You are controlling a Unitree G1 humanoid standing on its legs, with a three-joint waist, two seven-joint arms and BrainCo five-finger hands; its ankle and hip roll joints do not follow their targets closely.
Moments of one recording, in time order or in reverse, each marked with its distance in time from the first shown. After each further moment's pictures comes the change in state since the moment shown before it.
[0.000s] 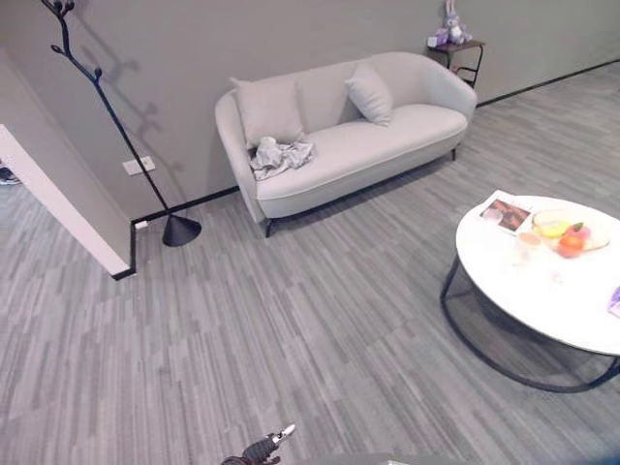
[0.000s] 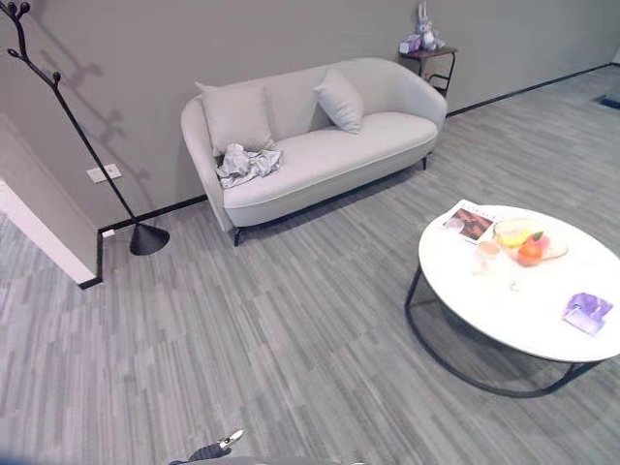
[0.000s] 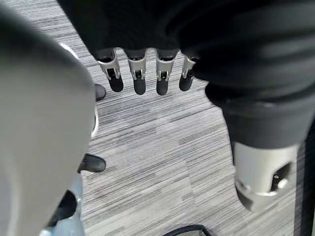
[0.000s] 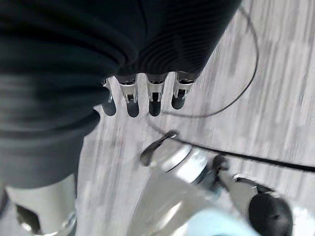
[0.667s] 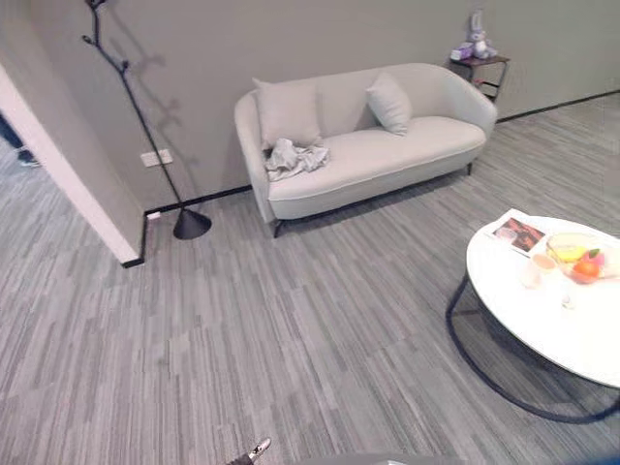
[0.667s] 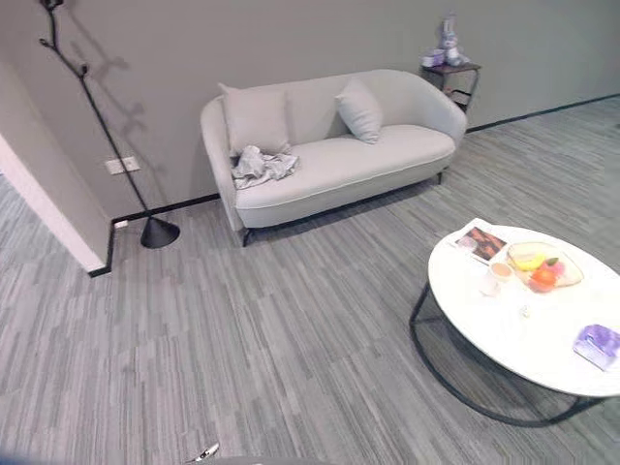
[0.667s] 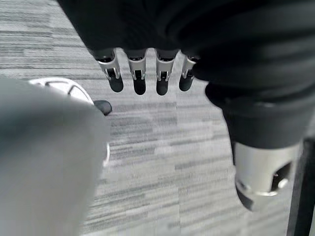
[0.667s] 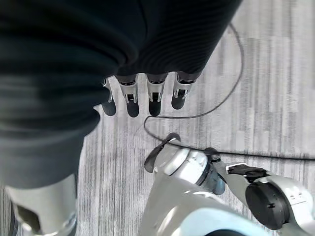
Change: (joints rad) left arm 0.038 0.045 0.082 -0.020 -0.011 0.017 0.021; right arm 0.032 0.041 -0.079 0.040 0.109 -0.002 -0.046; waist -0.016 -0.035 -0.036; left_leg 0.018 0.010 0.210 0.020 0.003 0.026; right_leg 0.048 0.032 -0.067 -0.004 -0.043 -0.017
